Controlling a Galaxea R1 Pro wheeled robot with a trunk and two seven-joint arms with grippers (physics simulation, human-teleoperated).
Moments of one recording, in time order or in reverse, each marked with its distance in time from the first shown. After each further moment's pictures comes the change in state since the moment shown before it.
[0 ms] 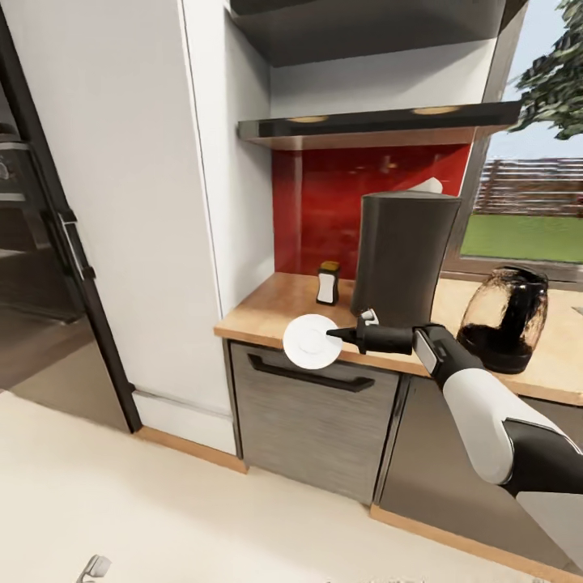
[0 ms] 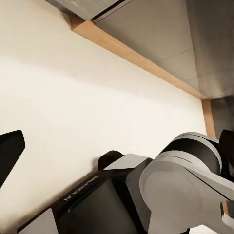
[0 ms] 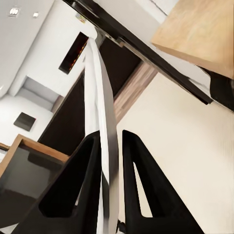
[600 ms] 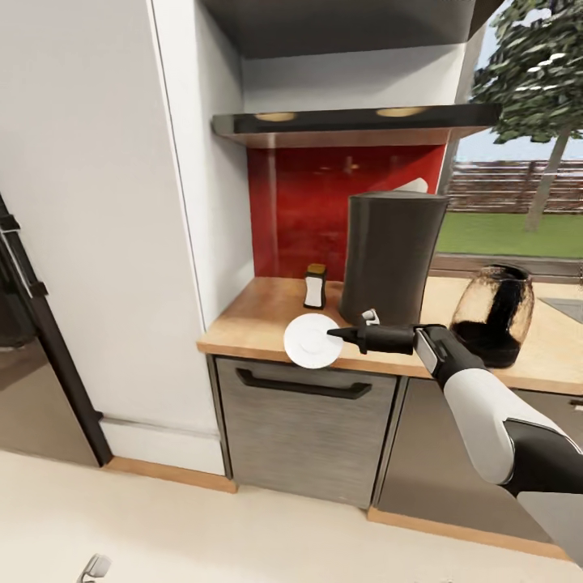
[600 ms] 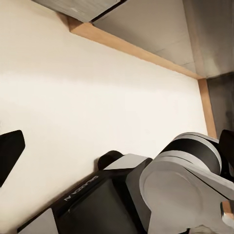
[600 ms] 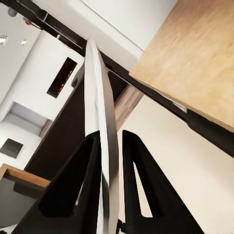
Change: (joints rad) left arm 0.000 0.000 -0.001 0.000 0.000 0.000 0.000; right arm 0.000 -0.003 -0.002 0.000 -0.001 0.000 0.011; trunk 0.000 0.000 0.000
